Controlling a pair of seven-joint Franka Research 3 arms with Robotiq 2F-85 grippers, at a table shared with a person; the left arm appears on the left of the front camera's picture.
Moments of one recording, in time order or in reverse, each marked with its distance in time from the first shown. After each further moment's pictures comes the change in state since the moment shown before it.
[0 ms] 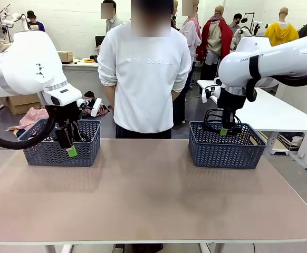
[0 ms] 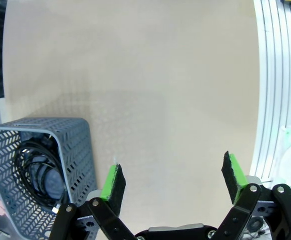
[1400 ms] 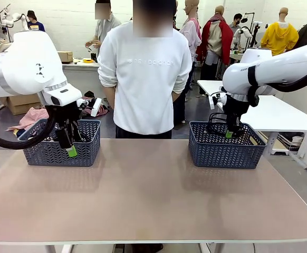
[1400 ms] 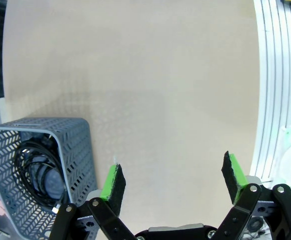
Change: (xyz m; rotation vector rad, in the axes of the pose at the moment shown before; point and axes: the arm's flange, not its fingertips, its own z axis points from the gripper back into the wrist) left arm 0.000 0.000 0.000 0.000 0.000 0.000; right arm -0.035 -0.058 -0.039 -0.018 0.004 0.098
